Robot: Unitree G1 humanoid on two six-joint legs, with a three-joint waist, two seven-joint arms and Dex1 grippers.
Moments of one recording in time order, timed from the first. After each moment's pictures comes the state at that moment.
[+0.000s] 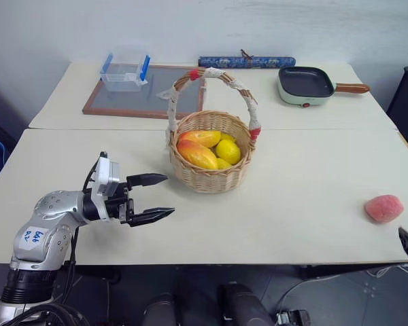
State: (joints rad) left arm -0.22 0.69 0.14 -0.20 -0.66 0.38 -1.11; right arm 0.34 -0.61 -0.84 -0.15 0.48 0.12 0.73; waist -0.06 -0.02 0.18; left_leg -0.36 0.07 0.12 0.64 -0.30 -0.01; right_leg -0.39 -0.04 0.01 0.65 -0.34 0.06
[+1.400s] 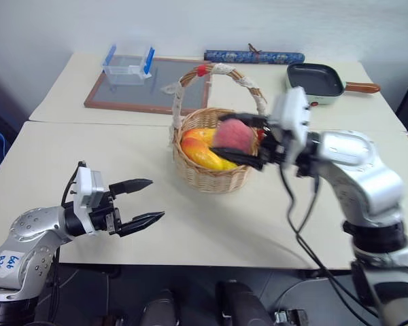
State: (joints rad) left arm -0.01 0.71 0.30 -0.38 -0.70 0.45 -0.97; right arm -0.76 -0.49 0.19 -0.18 0.29 0.33 0.78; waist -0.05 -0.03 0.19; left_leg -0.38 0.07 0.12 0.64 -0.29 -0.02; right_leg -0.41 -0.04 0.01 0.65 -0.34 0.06
